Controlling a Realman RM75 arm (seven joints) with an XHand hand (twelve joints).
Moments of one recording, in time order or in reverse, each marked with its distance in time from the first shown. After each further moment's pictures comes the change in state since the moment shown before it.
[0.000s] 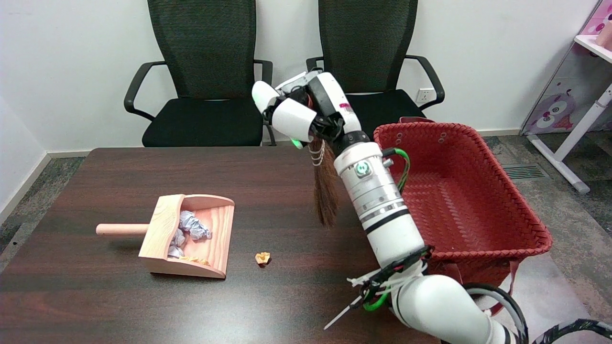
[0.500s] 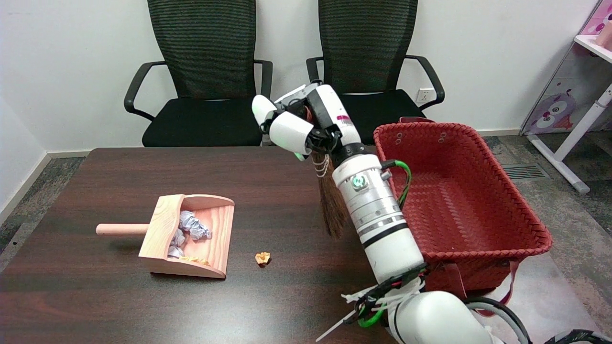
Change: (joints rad) arm -0.042 -0.026 -0.058 -0.034 0.040 0.075 -0.164
